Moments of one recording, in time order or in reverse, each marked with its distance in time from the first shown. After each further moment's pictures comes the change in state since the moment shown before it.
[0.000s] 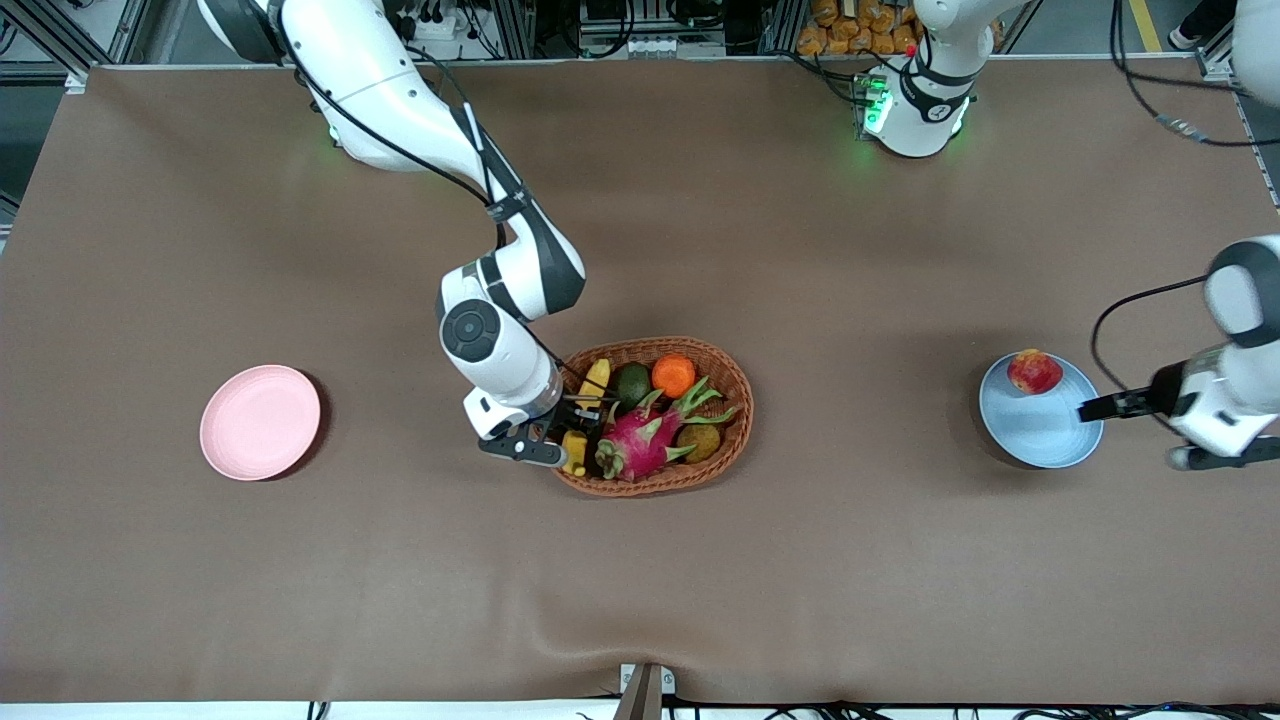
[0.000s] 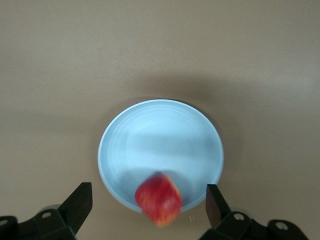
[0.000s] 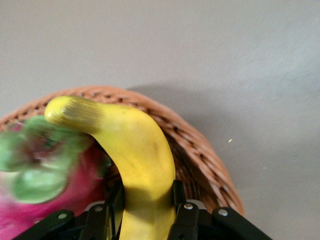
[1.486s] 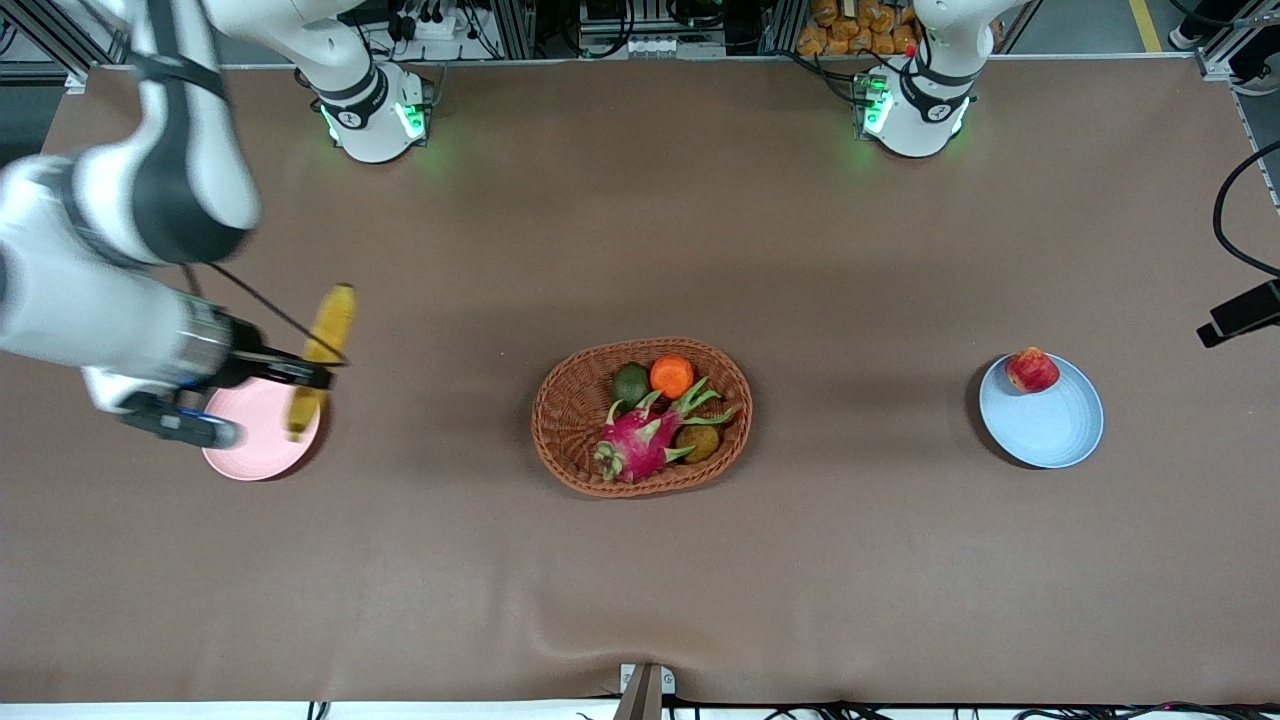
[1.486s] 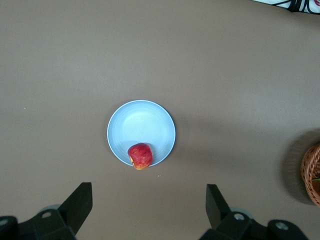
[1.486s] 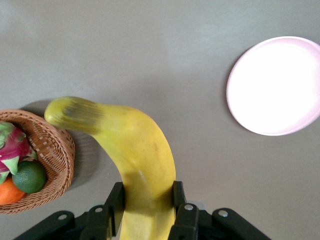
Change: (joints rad) left arm -0.004 -0.260 -0.082 0.222 -0.055 -0.335 -0.113; right arm -0.319 -0.444 -0.191 0.010 -0.073 -0.750 -0.272
